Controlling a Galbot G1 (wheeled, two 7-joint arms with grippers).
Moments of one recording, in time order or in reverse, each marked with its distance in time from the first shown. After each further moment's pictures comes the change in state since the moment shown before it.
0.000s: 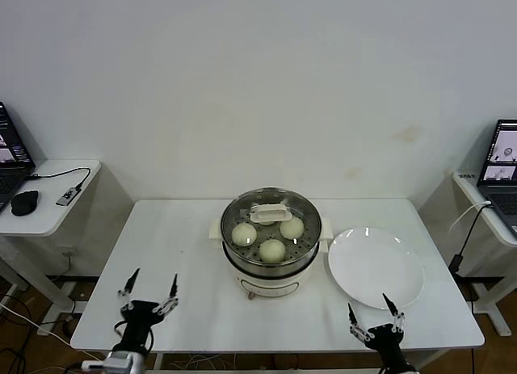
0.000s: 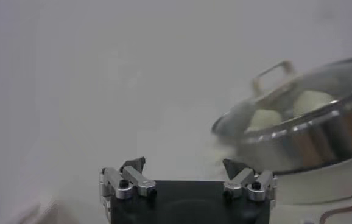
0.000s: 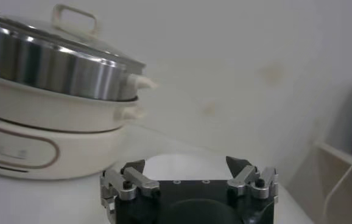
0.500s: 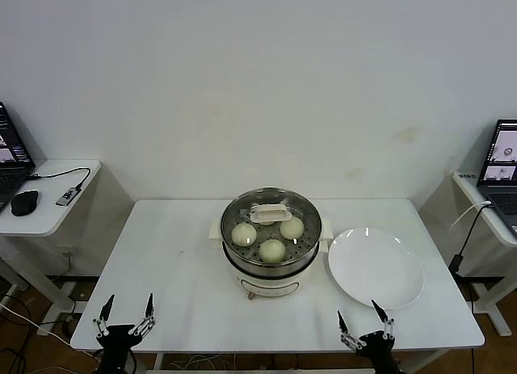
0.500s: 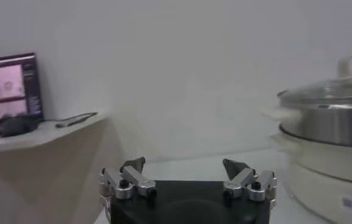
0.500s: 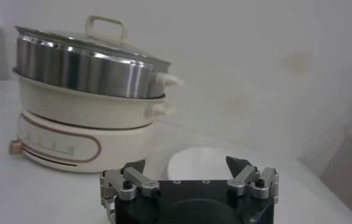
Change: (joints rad) left arm 0.095 -0.040 -0.090 0.050 -0.150 -0.087 0.020; right arm -0.039 -0.036 -0.053 0.020 0.055 0.003 -0.010
